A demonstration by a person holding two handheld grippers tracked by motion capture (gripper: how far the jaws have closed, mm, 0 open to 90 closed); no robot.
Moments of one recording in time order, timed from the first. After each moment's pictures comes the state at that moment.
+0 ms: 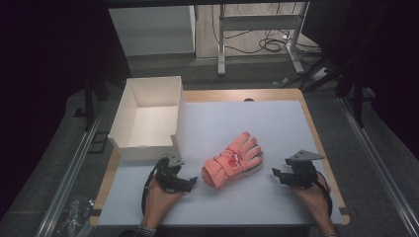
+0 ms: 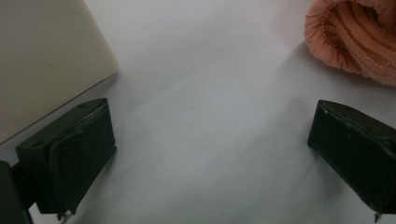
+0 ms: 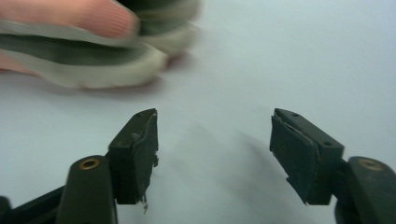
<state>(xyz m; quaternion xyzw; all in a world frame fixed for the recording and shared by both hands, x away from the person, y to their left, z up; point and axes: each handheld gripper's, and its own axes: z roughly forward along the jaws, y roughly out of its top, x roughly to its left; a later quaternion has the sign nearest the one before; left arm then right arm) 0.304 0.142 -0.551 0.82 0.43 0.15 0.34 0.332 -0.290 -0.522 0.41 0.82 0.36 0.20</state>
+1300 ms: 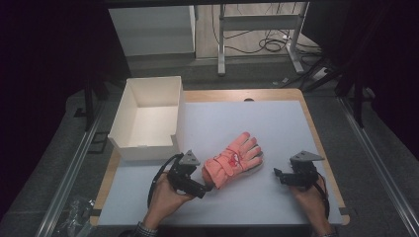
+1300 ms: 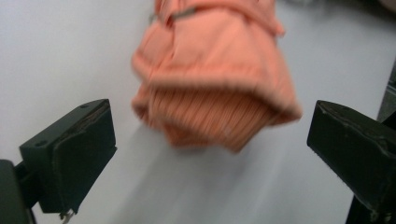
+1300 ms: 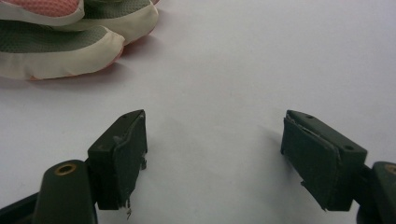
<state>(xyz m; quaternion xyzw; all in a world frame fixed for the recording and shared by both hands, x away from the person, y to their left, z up) 0.289 0.095 -0.481 0.86 0.33 0.06 0.39 0.334 -0.293 -0.530 0.43 0.81 0.34 0.22</state>
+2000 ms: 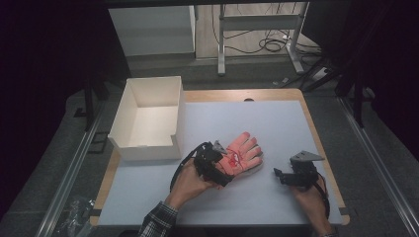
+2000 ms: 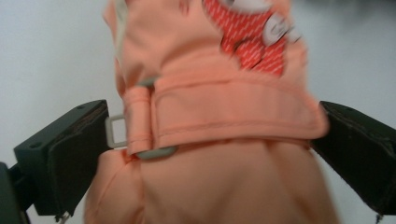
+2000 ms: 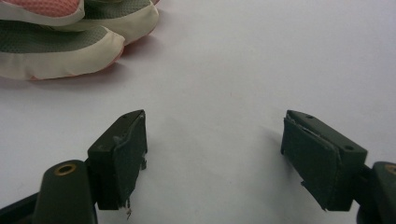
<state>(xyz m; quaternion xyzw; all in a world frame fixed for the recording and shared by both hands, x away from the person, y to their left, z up) 0.336 0.031 -0.492 0.90 0.30 0.05 0.31 0.334 -0.293 -0.530 0.43 0.81 0.34 0.22</state>
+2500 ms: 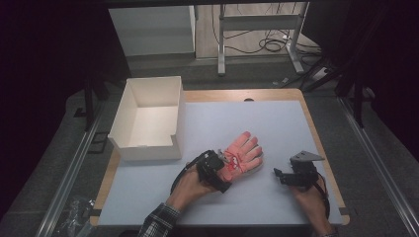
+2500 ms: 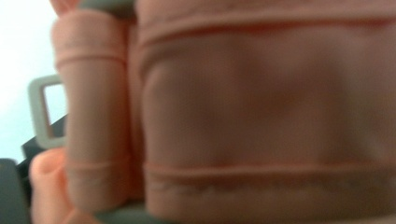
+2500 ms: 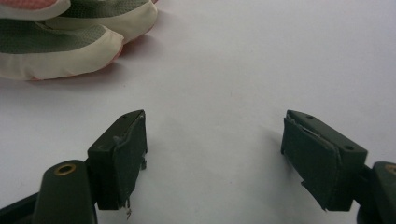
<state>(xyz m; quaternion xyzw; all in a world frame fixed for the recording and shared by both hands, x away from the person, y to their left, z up) 0.335 0.024 -0.526 0.92 0.30 0.06 0.26 0.334 -0.293 -0.530 0.43 0.81 0.34 0.22</state>
